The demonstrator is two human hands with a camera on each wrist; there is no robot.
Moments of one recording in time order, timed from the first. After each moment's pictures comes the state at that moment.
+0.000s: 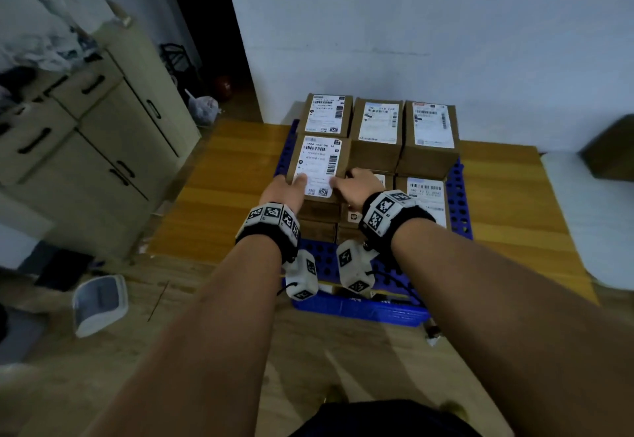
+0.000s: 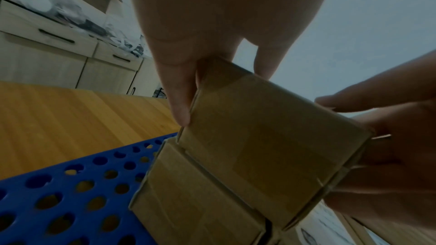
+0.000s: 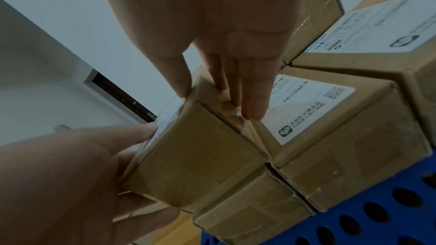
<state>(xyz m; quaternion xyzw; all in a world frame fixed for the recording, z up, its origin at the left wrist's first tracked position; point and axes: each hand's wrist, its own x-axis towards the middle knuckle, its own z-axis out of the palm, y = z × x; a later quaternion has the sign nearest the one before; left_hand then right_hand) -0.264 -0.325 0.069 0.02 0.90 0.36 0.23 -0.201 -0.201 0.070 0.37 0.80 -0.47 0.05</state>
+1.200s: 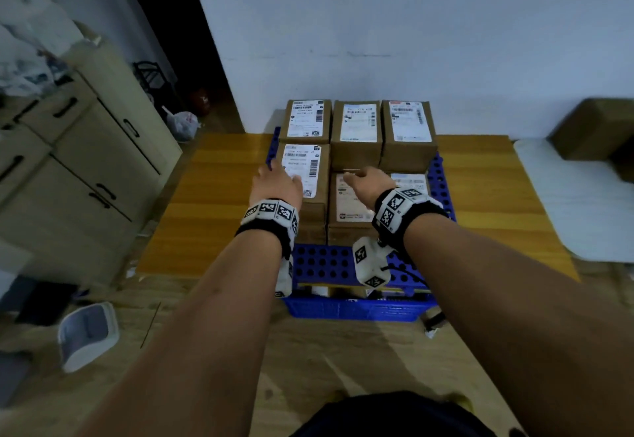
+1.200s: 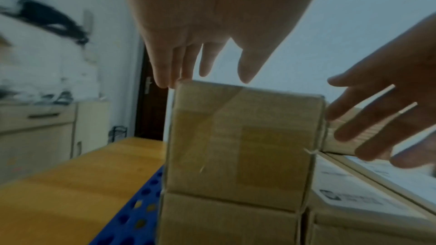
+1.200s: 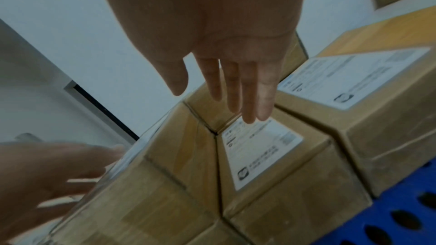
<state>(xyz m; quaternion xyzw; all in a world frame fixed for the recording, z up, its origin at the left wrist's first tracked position) -0.264 -0.309 0.079 0.18 0.97 0.14 0.09 -0.175 -0.166 0.068 0.41 0.81 -0.41 0.04</state>
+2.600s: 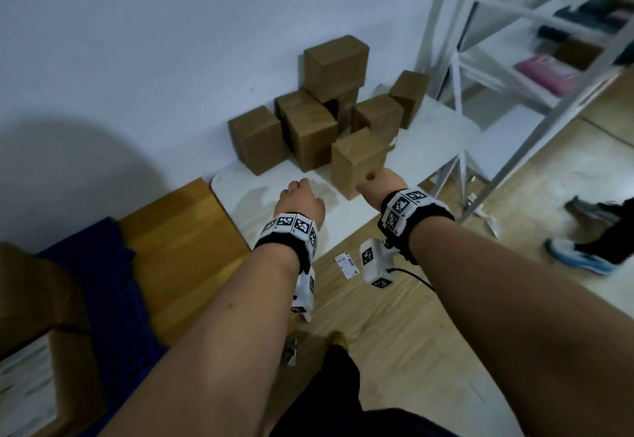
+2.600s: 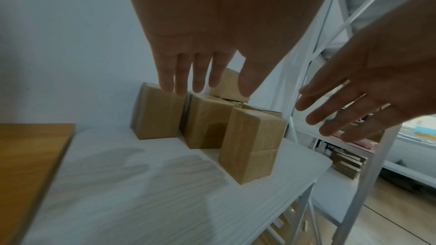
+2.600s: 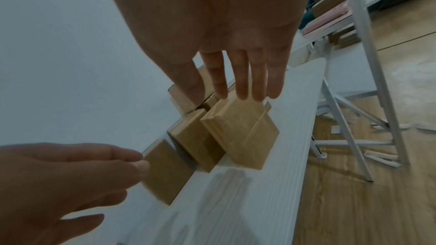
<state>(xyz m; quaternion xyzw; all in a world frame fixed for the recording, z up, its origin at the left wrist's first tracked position) 0.168 0.231 0.045 0.57 0.79 0.07 0.20 0.314 0.280 0.063 0.70 0.62 -0.33 -0.08</state>
